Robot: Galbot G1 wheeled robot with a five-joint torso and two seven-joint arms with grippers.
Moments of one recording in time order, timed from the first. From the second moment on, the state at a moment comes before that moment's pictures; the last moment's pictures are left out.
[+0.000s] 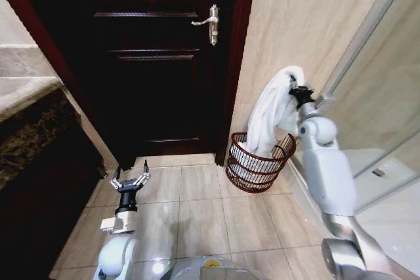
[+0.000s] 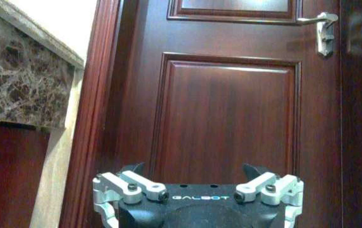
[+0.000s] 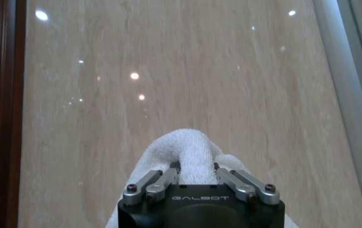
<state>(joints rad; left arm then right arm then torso) 1.65 -1.46 -0.69 -2.05 -0.25 -0.36 -0.07 -0.55 1.19 0.49 1.60 0.49 -0.22 0.11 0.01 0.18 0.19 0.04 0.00</state>
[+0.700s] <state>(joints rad) 1.65 -1.45 -0.69 -2.05 -0.25 -0.37 -0.07 -0.61 1.31 0.50 1.49 0.55 -0.13 0.13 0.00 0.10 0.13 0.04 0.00</state>
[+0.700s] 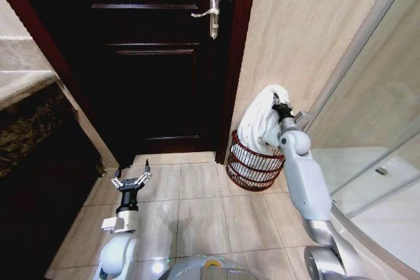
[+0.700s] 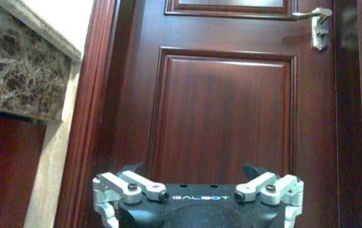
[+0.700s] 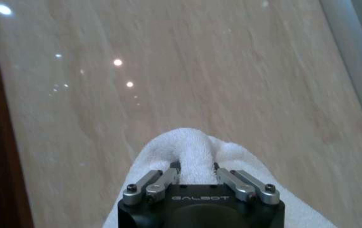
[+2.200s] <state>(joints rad) 1.66 -1.43 -0.74 -2.01 -0.36 -0.47 -0.06 -0.79 1.23 0.55 1.55 0.48 -0.50 0.22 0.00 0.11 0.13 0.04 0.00</state>
